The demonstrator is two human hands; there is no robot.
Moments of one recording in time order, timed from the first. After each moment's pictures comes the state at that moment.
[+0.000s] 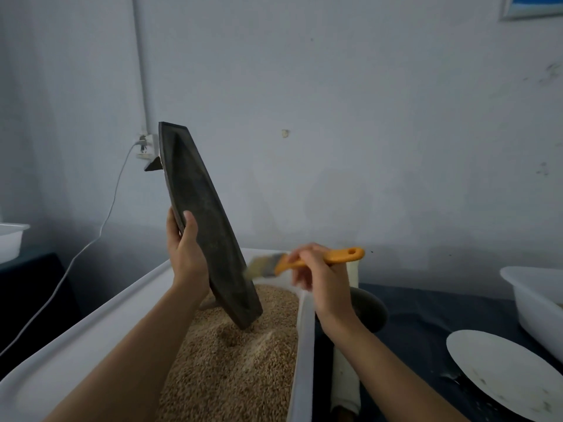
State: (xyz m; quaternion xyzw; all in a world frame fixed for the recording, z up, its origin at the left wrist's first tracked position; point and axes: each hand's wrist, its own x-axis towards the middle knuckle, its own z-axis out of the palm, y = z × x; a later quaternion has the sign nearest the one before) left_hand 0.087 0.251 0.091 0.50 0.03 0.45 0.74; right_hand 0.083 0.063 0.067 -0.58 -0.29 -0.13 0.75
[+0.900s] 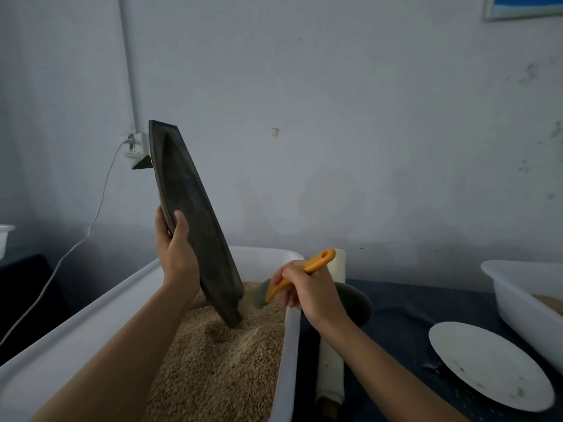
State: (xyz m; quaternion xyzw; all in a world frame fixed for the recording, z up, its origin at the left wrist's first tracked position) left_hand 0.085 0.245 0.090 0.52 0.03 0.47 0.72; right_hand 0.073 0.048 0.062 -0.68 -0.25 -0.07 0.69
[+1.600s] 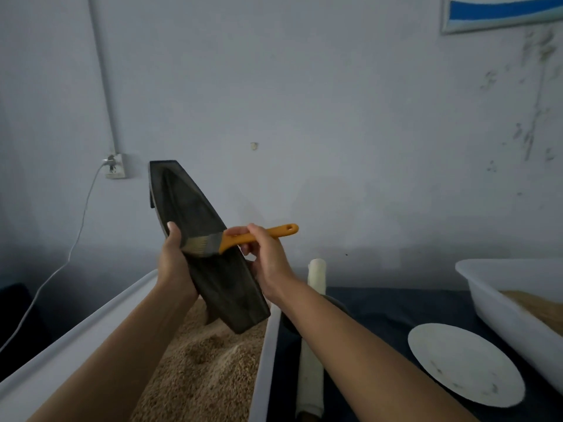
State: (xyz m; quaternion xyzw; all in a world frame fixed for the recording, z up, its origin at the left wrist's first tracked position) left_hand 0.082 0.210 0.119 0.45 0.13 0.22 0.86; right_hand 0.097 0.080 0.115 -0.58 -0.24 0.04 0.78
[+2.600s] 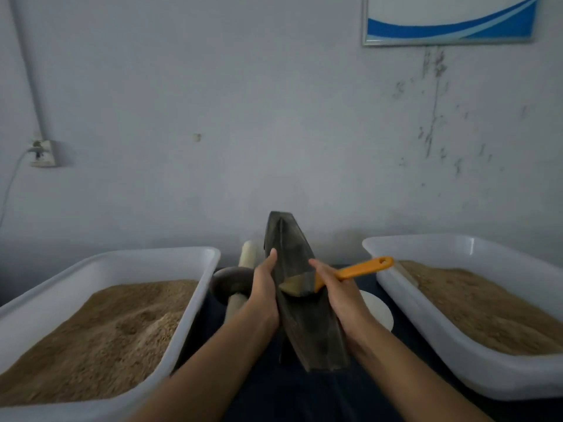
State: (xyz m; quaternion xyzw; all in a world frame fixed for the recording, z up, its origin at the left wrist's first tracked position) left_hand 0.027 -0.021 0.074 0.47 0.10 -0.09 0.87; right_hand 0.020 -0.139 0.046 -0.65 -0.01 -0.08 0.75
